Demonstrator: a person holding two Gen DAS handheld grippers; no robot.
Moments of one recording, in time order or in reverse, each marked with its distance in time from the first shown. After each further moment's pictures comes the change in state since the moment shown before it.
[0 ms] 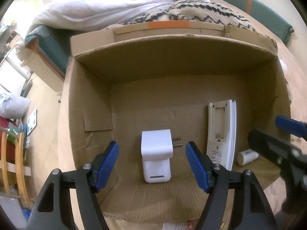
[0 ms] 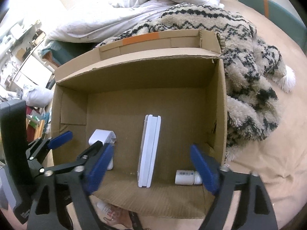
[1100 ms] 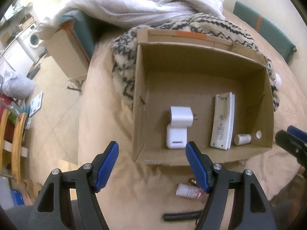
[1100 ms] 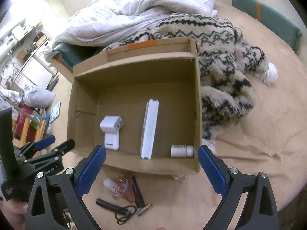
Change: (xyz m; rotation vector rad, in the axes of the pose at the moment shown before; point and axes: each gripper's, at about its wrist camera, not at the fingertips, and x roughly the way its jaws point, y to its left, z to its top) left arm -0.069 0.054 -0.055 -0.136 -0.015 -0.013; right arm -0.062 0.000 -0.047 0.011 -0.024 -0.012
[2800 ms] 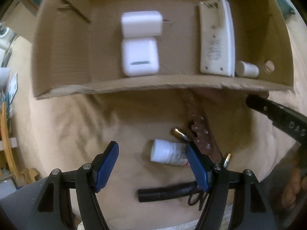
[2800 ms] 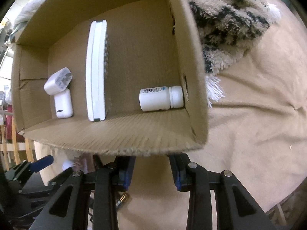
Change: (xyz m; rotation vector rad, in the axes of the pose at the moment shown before) left arm 0.093 -0.049 -0.061 0.126 0.415 -0.116; right arm 0.110 -0.024 -0.042 0.136 0.290 -0.064
